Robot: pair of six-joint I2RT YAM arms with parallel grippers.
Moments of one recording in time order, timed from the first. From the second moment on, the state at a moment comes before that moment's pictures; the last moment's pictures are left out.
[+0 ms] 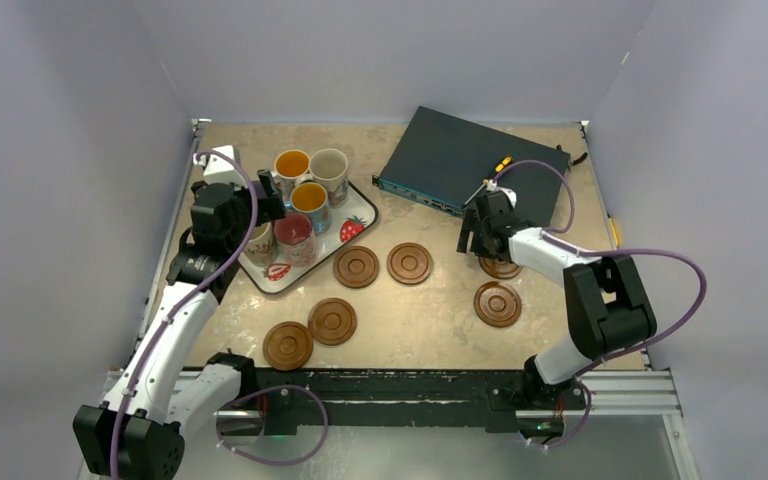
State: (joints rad) left arm -0.18 0.92 0.84 -0.21 -0.21 -0.27; right arm 0.31 1.55 0.84 -0.24 0.22 0.47
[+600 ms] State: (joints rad) left arm -0.18 0.97 0.84 -0.21 -0.21 -0.27; right arm 0.30 1.59 0.84 -0.28 0.36 0.51
